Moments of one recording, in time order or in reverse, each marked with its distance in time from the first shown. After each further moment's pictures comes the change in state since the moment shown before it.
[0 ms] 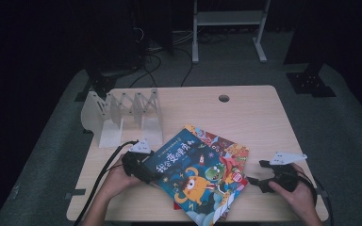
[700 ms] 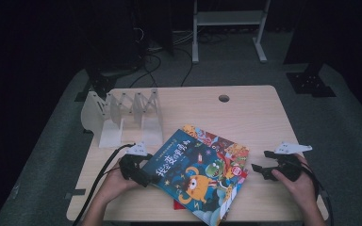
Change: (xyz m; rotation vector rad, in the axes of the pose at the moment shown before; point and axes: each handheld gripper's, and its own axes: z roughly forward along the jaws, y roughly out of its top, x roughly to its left) left arm -0.001 -0.009 -0.003 -0.013 -0.032 -0.043; right arm -0.022 0.009 -0.004 -0.040 -0.085 0.045
